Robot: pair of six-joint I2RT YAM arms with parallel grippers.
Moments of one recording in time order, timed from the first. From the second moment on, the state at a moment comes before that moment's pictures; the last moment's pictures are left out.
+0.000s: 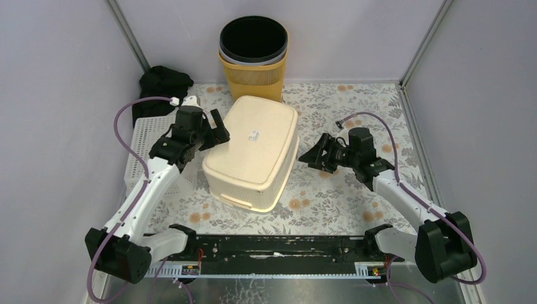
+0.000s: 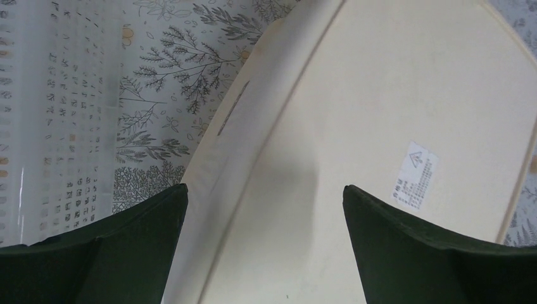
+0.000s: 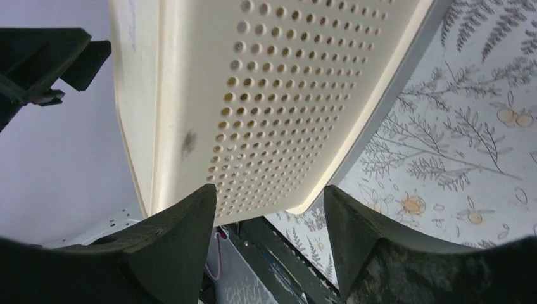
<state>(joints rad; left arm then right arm) -0.30 1.11 1.10 -0.64 -0.12 -0.54 0.33 1.16 0.66 -0.03 -0.61 0.84</state>
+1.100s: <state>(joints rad) -0.62 2.00 1.68 -0.15 0.15 -0.56 0.32 0.86 0.90 -0.60 -0.40 0.67</state>
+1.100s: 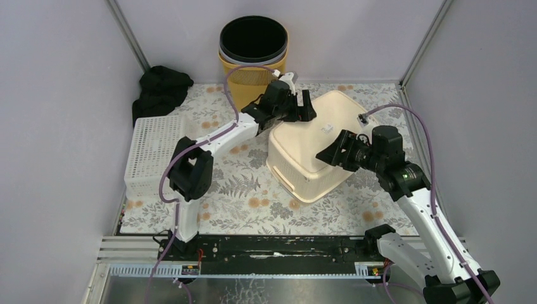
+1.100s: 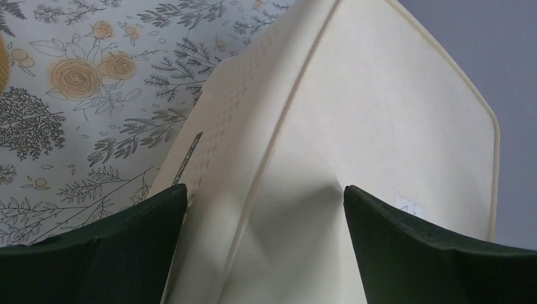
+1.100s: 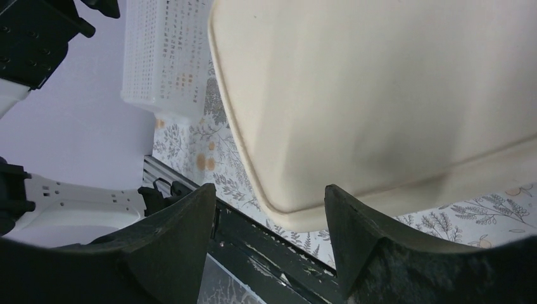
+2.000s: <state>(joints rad) -0.45 1.20 1.39 -0.42 0.04 -0.55 0.67 1.17 1.27 -0.66 -0.40 0.47</state>
